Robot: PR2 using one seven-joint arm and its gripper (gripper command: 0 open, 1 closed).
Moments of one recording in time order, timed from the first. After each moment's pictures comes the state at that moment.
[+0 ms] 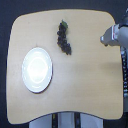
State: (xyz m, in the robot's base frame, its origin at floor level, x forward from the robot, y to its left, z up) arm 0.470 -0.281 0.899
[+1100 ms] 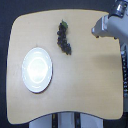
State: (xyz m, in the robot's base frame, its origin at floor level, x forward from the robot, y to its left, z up) arm 0.505 -0.236 0.899
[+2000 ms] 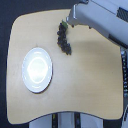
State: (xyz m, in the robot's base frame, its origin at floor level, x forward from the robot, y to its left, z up) arm 0.560 -0.107 0.869
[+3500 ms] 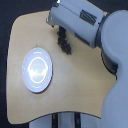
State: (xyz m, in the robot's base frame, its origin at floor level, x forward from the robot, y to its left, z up) arm 0.605 0.006 0.751
